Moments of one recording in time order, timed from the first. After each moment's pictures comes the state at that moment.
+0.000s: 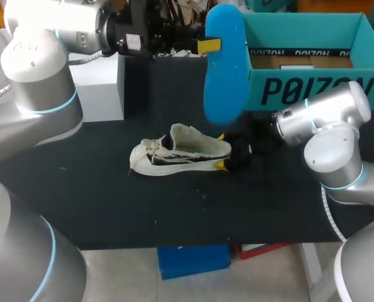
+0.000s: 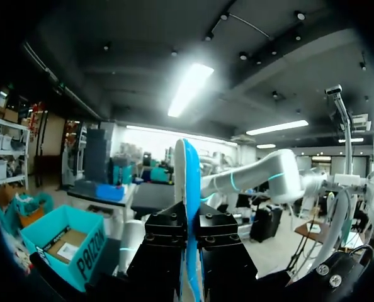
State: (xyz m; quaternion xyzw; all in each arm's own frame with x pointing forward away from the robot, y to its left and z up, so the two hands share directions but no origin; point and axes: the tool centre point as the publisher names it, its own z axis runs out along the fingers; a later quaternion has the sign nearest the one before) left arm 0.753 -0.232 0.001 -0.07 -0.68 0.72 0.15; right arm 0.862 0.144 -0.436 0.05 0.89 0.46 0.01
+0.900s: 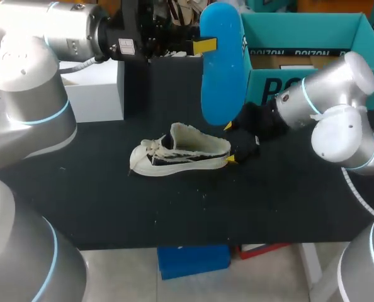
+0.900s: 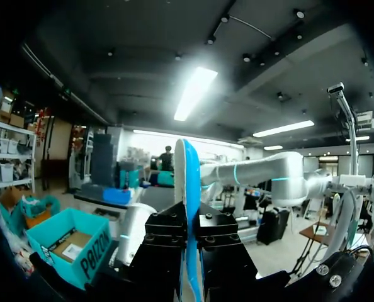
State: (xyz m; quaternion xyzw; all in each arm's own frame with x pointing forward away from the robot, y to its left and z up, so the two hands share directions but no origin) left arm 0.742 -0.224 0.007 -0.05 -0.68 0.72 0.12; right arm 0.874 0.110 -0.407 -0.01 0.94 0.34 0.07
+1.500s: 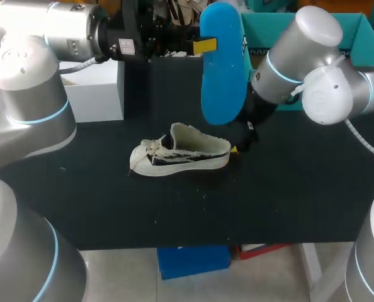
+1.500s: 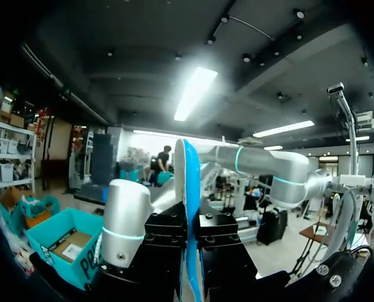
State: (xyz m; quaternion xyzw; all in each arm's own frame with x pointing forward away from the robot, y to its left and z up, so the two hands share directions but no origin) left arm 0.742 -0.224 0.008 -0.05 -0.68 0.73 0.12; right arm 0.881 0.104 -0.376 -0.08 0.98 0.17 0.06
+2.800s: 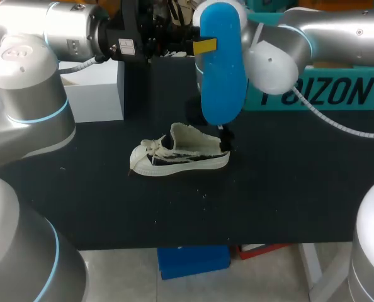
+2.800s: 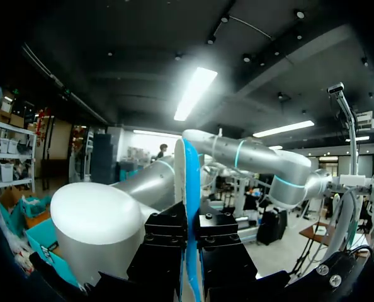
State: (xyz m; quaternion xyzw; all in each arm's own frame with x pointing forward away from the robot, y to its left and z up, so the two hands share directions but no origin) left arm 0.742 -0.224 0.007 -0.05 -0.68 0.72 0.12; right arm 0.878 0.129 -0.374 -0.08 0.99 -0.04 0.04
